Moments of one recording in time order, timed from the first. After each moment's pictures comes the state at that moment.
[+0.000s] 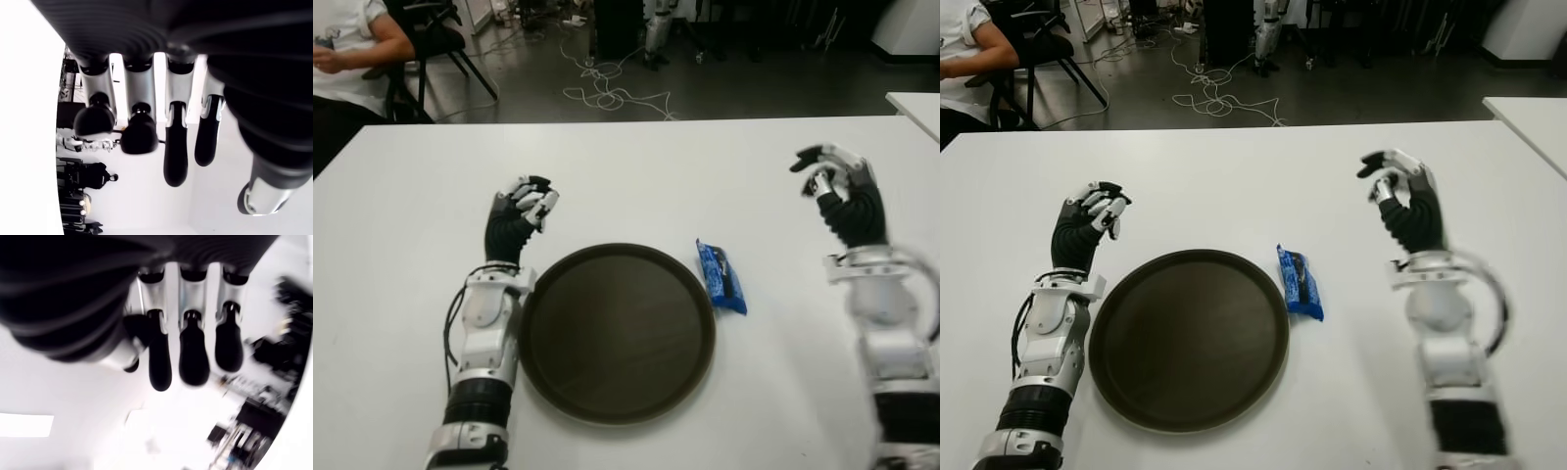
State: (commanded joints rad) left arm -0.29 0.00 0.14 0.42 -0.19 -0.39 -0.16; right arm -0.23 -0.42 -0.10 0.13 -0.29 -0.45 -0.01
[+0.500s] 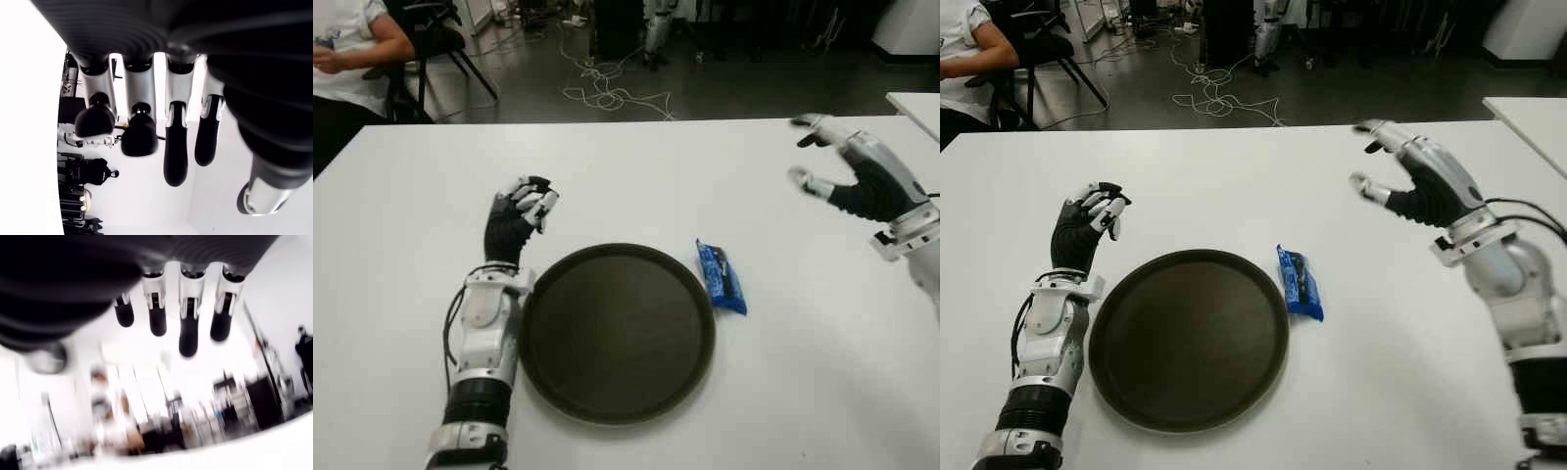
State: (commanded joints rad) left arm -0.29 0.00 0.15 0.43 -0.20 -0.40 -0.17; right arm -0.34 -0.72 0.01 0.21 -0.39 -0.48 0.26
